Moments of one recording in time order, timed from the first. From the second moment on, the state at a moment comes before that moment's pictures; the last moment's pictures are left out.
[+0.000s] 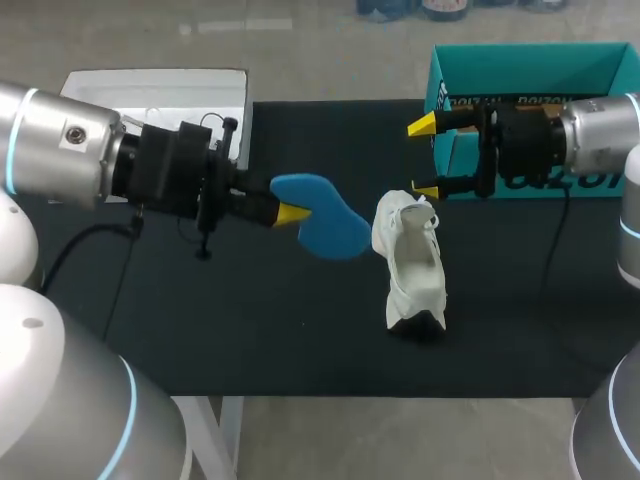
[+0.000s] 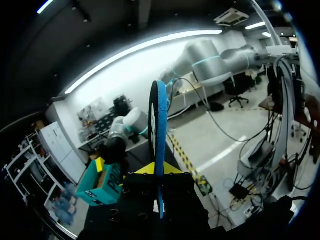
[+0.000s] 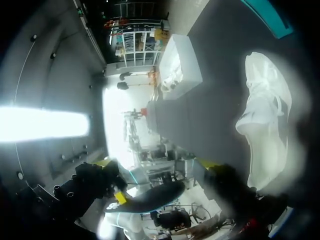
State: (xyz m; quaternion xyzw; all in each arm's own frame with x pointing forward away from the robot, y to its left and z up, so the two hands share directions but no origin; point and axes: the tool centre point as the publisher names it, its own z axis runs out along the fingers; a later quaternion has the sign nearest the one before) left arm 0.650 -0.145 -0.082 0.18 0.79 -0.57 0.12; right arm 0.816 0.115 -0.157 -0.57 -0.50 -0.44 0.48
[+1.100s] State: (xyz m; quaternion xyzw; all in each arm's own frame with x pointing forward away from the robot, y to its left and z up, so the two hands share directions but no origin) left arm 0.640 -0.166 -0.071 0.29 0.74 -0.53 0.28; right arm 0.816 0.115 -0.157 -0.57 -0.50 -0.44 0.48
